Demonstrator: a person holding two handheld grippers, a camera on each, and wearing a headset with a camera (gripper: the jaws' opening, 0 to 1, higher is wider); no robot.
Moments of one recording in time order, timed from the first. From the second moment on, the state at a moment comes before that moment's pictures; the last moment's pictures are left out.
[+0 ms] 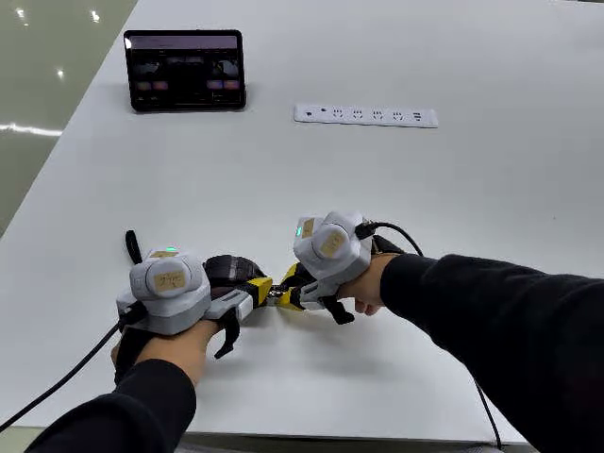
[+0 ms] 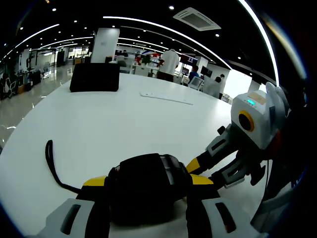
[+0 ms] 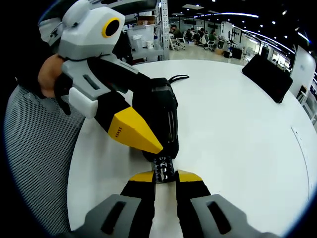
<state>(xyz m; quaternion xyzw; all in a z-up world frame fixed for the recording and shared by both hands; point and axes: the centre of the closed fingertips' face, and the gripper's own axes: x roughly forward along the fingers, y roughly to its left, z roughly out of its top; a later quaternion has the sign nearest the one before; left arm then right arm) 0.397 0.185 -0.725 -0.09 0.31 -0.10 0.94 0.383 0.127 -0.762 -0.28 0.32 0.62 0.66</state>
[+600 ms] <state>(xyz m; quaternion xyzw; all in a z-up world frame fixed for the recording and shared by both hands) 0.399 0.187 -0.725 -0.09 0.31 -0.10 0.94 0.382 0.123 -0.762 -0.30 0.31 0.63 0.65</state>
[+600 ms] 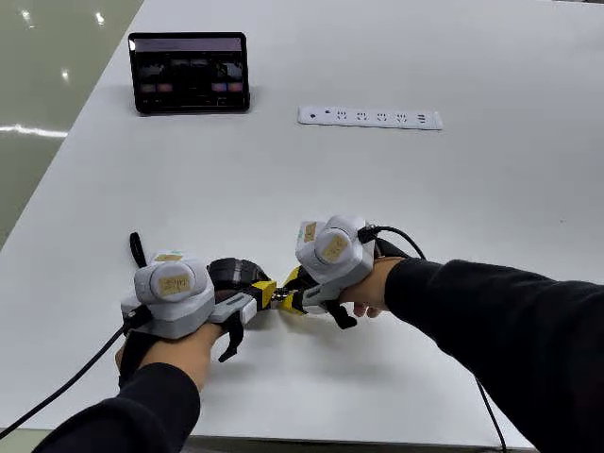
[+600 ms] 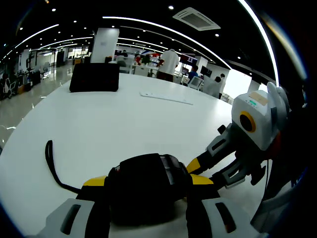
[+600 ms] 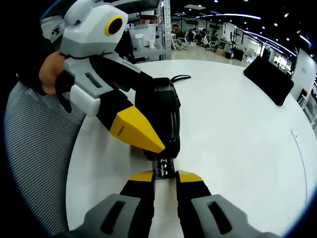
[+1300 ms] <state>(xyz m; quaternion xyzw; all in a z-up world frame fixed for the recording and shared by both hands) 0.399 0.186 -0.724 -0.10 0.31 -0.10 0.94 0.380 0.138 -0.761 -0.30 0.30 0.63 0.65</state>
